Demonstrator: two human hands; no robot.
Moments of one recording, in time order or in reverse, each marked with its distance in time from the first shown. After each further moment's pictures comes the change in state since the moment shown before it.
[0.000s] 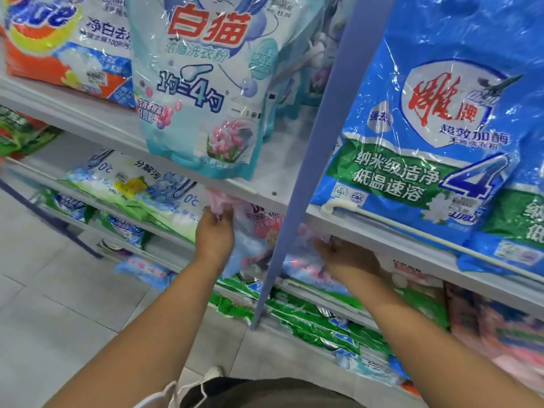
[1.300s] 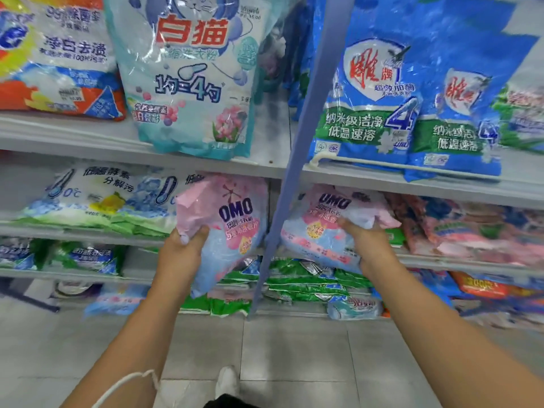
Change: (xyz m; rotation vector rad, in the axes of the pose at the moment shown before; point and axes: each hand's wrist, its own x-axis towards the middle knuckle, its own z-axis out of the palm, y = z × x) left_hand -0.041 0.002 -0.113 0.045 -0.293 0.030; right_hand -0.124 0.014 0.003 1.256 0.362 0.320
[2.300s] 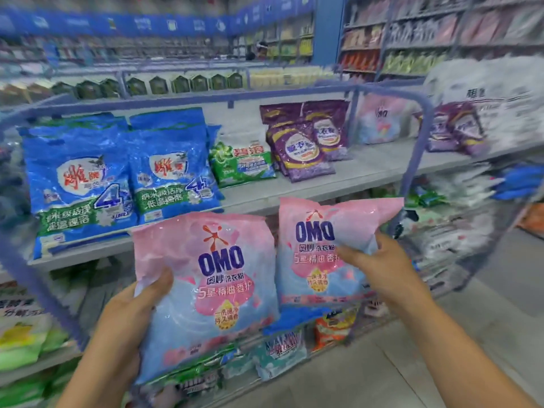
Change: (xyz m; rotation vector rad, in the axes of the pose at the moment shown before) left_hand -0.318 0.109 0.251 -0.211 -0.475 0.049; right_hand -0.129 -0.065 -0.468 -0.053 0.153 -0.519
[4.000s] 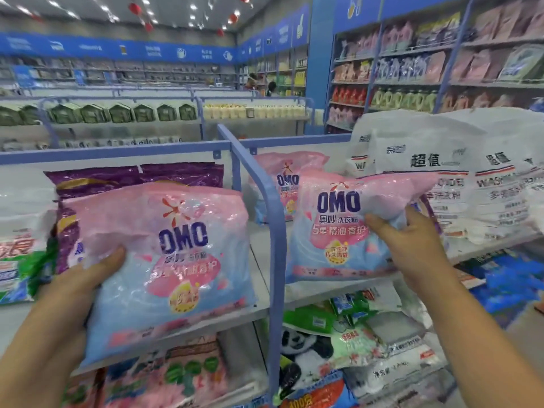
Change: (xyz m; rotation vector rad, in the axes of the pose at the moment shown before) left_hand 0.263 -0.009 0.505 -0.140 -0.161 0.028; right_hand 0.498 0.048 -0.424 0.029 0.121 -0.270
